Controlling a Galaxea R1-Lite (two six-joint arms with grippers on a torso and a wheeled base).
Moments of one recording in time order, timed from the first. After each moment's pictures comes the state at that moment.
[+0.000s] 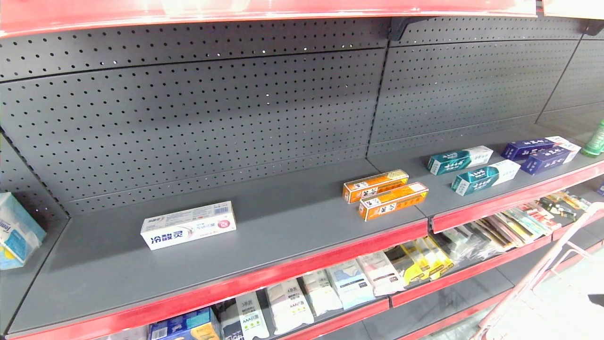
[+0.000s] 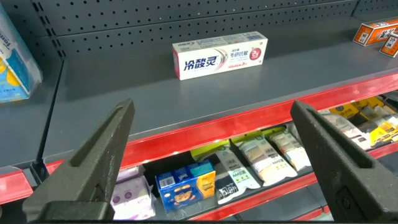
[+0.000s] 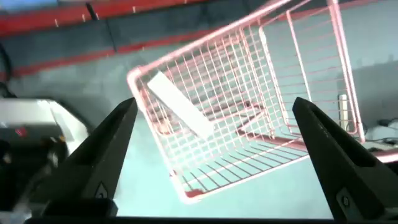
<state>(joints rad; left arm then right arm) 0.00 0.00 0.00 0.00 -0.04 0.00 -0.78 1.45 -0.58 0.07 0.27 -0.85</state>
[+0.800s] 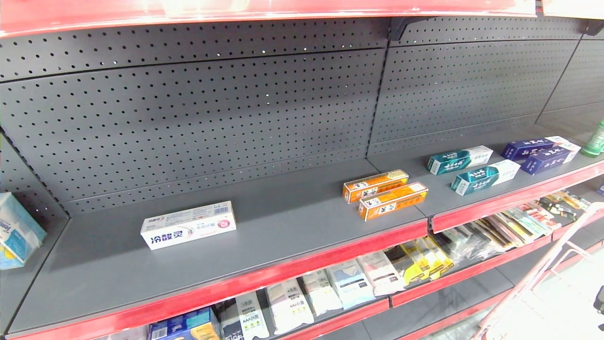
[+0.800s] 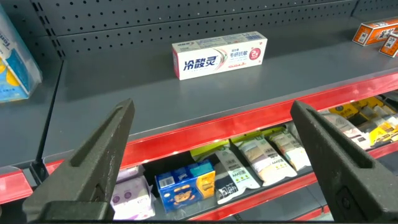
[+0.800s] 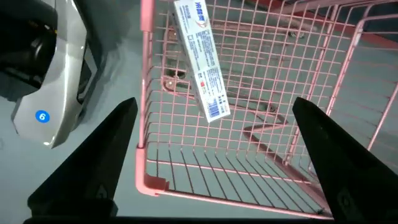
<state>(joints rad) 0.00 0.00 0.00 0.00 -0.04 0.00 -1.00 2.01 -0.61 -0.03 0.39 -1.53</state>
